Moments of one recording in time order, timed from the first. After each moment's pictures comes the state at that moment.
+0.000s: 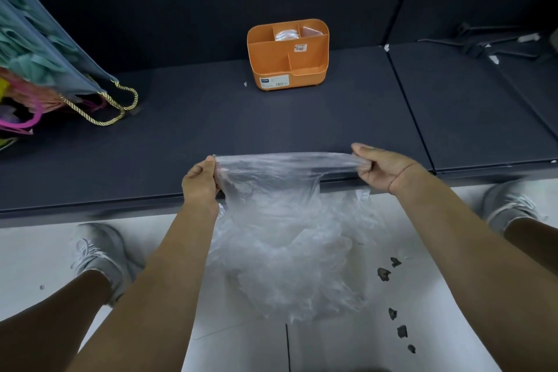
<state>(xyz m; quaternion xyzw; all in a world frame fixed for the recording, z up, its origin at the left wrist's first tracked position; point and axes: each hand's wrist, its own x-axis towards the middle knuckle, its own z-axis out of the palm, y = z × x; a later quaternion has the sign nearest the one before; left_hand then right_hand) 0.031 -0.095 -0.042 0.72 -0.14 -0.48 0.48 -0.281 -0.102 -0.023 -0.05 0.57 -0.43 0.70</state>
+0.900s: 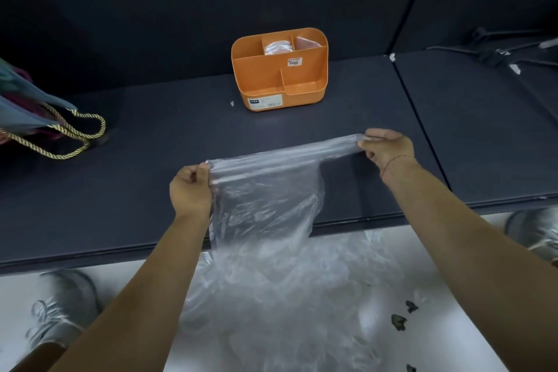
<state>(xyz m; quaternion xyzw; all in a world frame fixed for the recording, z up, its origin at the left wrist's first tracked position) 0.024 -0.169 -0.072 0.77 -0.34 -0.33 0.42 -0.297 -0.208 -0.073 -0.22 0.73 -0.43 0.48</state>
